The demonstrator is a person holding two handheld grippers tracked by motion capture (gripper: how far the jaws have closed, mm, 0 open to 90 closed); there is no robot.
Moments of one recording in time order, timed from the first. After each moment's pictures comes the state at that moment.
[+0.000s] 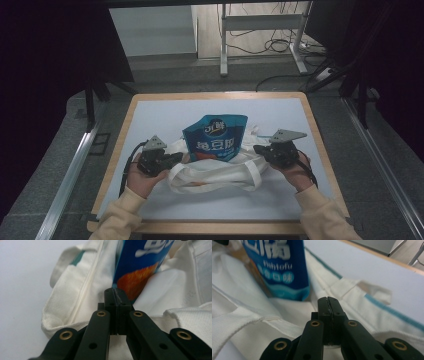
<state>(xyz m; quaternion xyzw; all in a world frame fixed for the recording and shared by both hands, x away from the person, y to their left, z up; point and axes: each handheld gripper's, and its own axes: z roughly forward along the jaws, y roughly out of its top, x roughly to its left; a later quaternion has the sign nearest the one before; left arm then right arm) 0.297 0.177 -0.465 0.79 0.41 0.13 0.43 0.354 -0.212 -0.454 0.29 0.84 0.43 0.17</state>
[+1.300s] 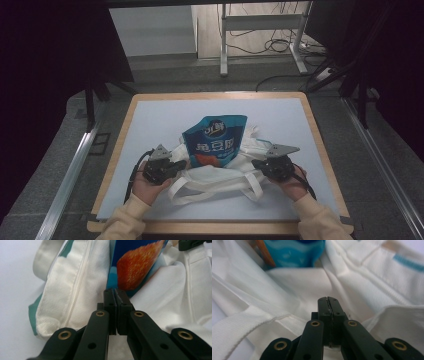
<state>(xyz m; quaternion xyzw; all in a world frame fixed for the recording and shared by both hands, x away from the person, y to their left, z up) 0.294 0.167 -0.485 0.80 0.41 0.13 0.42 0.337 -0.211 -0.492 0.29 0.85 0.40 0.15</state>
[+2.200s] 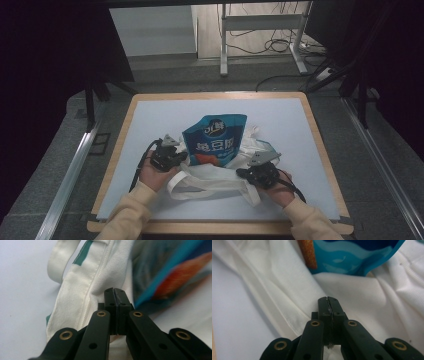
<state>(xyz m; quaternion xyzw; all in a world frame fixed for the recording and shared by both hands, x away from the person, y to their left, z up) 0.339 0.158 -0.495 0.81 0.44 0.14 0.35 0.319 -0.170 -0.500 0.24 0.88 0.39 0.11</state>
